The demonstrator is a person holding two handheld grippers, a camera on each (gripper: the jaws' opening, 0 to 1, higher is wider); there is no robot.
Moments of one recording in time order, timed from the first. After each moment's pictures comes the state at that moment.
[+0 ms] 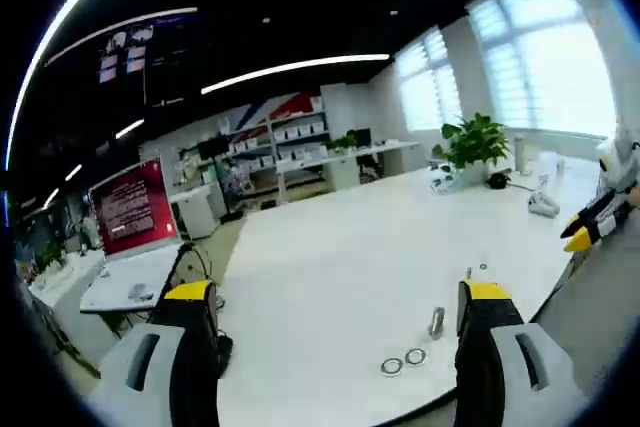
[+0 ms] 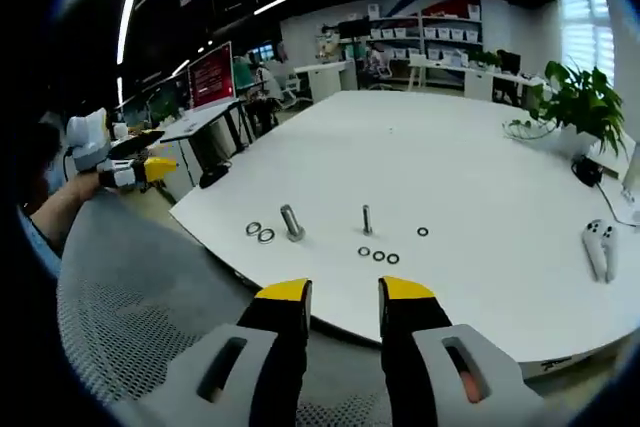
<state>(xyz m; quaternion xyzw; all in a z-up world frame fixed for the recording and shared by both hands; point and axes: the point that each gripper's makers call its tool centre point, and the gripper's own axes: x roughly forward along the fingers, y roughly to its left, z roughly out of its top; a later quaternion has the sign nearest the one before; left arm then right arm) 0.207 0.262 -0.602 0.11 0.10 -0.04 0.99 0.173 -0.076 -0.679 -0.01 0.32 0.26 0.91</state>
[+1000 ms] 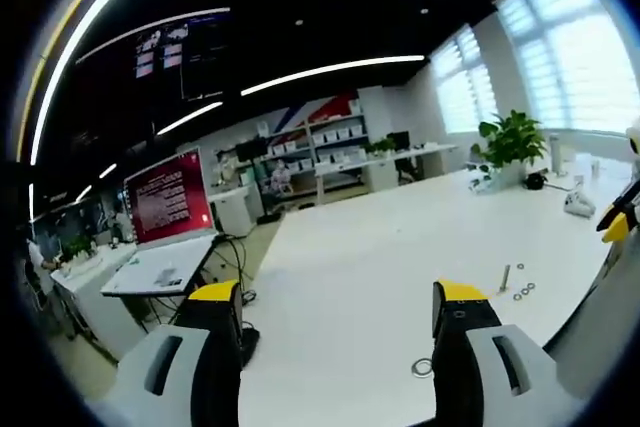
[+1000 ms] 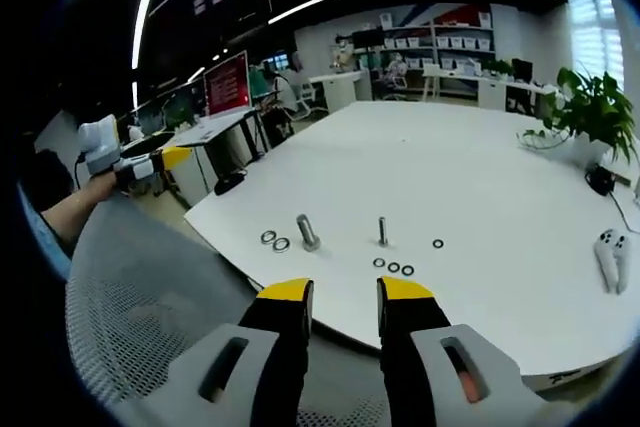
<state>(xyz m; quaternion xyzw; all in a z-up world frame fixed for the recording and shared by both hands) 0.205 0.278 -0.597 0.10 0.10 0.00 0.99 0.172 -0.065 -0.671 -0.01 0.29 0.30 0.91</state>
